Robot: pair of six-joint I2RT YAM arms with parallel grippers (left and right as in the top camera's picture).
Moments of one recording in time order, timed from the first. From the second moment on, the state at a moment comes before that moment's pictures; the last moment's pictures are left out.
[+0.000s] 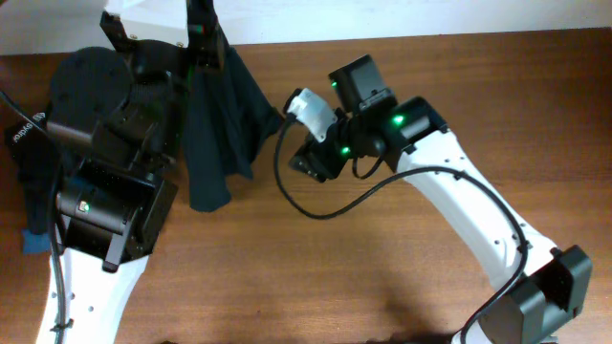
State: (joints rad) left arm -0.39 1.34 1.75 -0.22 -0.22 0.16; right arm 0.50 1.72 1.65 -0.93 -0.46 -0.35
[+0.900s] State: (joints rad) left arm -0.39 1.34 1.75 -0.22 -0.22 0.16; right arm 0.62 1.75 1.48 -0.62 -0.40 -0.35
